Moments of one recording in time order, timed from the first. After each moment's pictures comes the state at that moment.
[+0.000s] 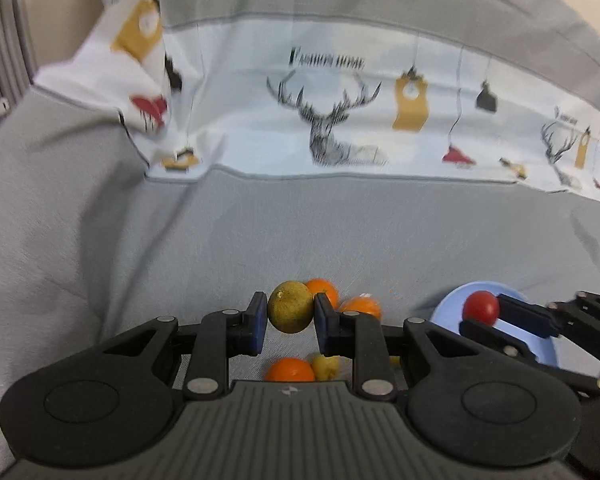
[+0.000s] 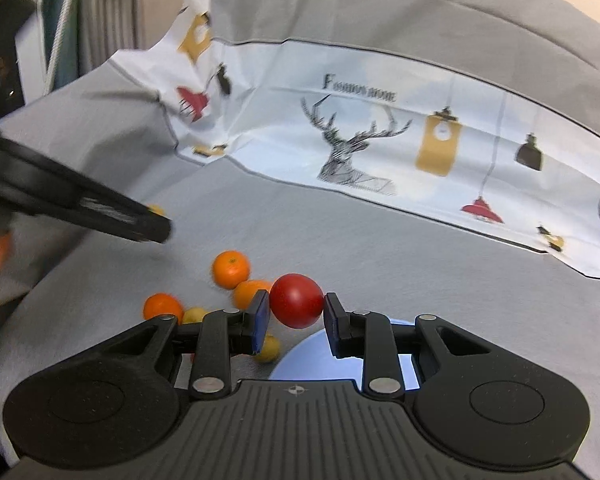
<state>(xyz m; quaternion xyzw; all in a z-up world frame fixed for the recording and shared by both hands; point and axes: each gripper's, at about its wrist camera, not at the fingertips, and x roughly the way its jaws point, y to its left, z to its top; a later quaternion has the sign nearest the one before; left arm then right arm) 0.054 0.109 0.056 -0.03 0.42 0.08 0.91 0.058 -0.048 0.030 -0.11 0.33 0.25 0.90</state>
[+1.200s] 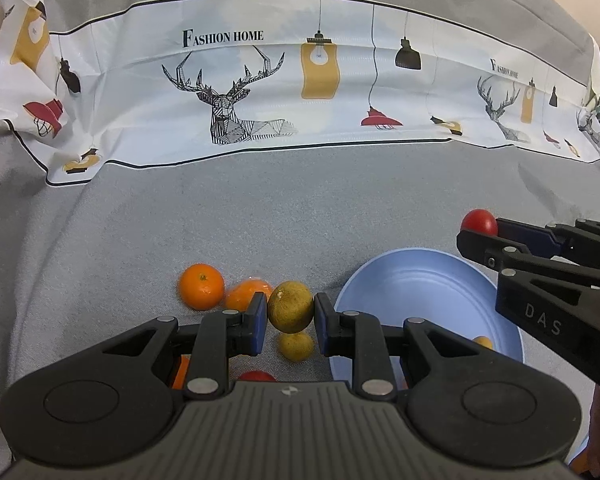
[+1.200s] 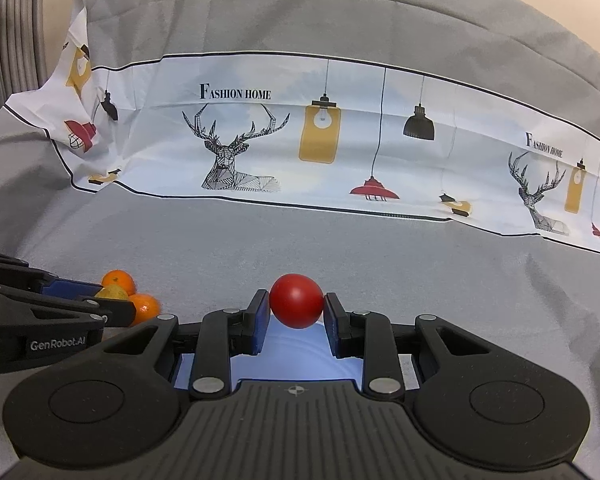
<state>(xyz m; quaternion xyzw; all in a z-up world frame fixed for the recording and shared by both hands) 0.077 0.043 0.009 0.00 0.43 -0.01 0.90 0.080 -0.107 0.027 -0.07 0.33 0.13 0.93</state>
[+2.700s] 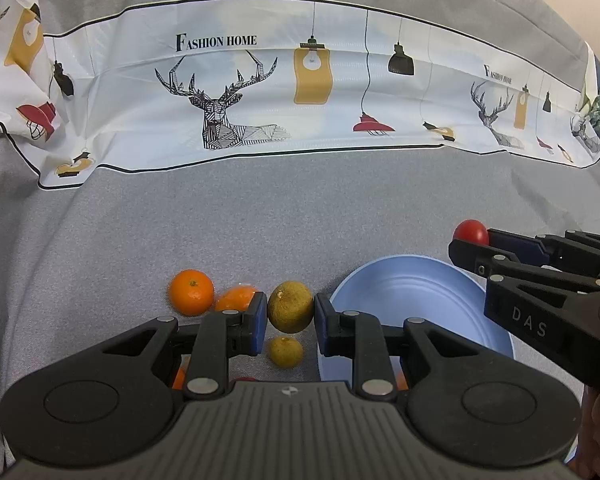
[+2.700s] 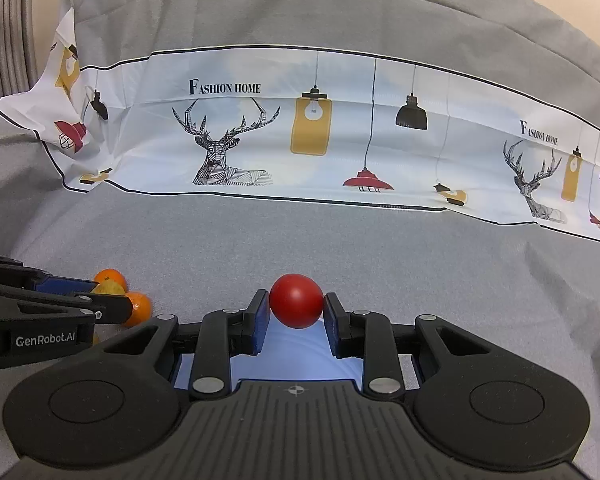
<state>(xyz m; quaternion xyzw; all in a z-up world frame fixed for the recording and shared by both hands) 0.077 0.040 0.010 -0.01 0.42 -0.02 0.91 0.084 -0.109 0.026 -0.06 0.34 0.12 0.93</state>
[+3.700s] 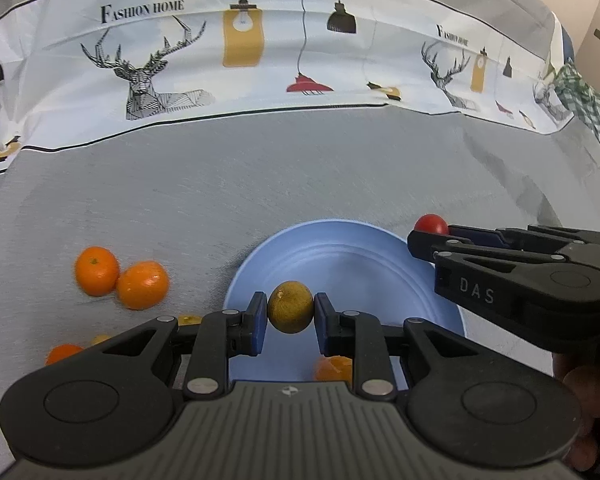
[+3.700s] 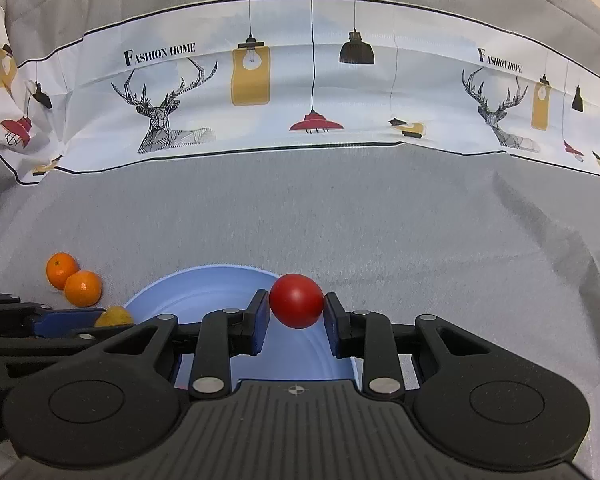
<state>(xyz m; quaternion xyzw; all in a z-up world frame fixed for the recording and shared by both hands) 0.088 -0.006 -0.015 -0.01 0.46 -0.09 0.88 0.098 -0.142 0.006 -0.02 0.42 0.06 0.91</state>
